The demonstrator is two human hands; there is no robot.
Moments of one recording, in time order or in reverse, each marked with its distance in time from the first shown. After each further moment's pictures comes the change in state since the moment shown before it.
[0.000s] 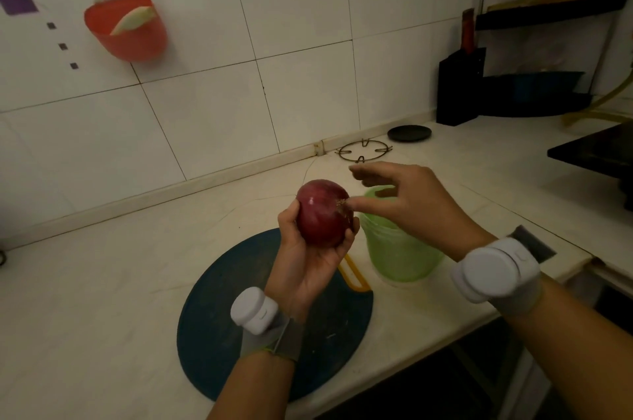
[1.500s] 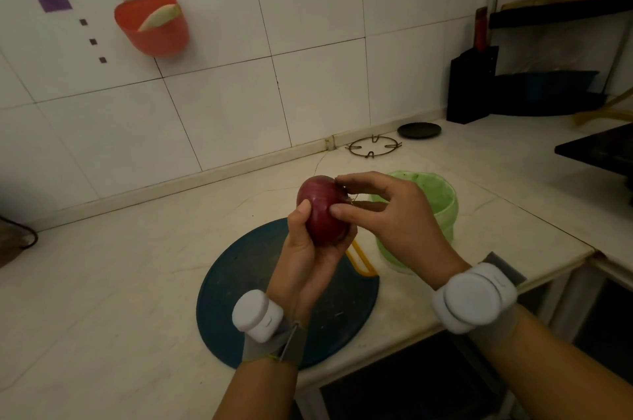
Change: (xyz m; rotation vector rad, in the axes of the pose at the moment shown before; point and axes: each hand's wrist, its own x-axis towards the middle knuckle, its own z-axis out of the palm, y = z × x) left_hand -0.034 -0.003 0.004 0.128 -0.028 0.209; right_hand -0.036 -0.032 0.035 0.391 0.123 0.005
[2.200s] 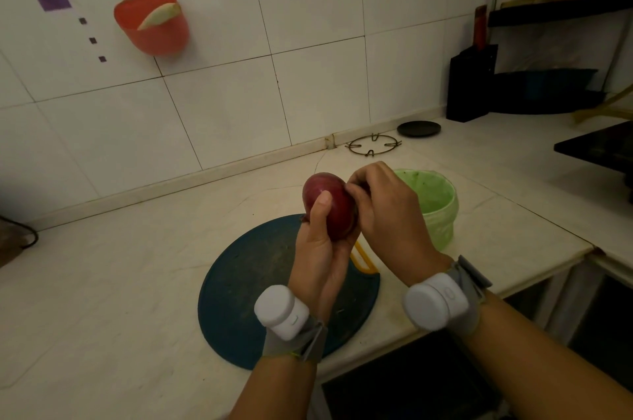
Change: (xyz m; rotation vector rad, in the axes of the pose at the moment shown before) left_hand -0.001 -0.015 0.016 0.080 0.169 0.105; right_hand 0.006 0.012 0.018 -0.529 0.214 -0.290
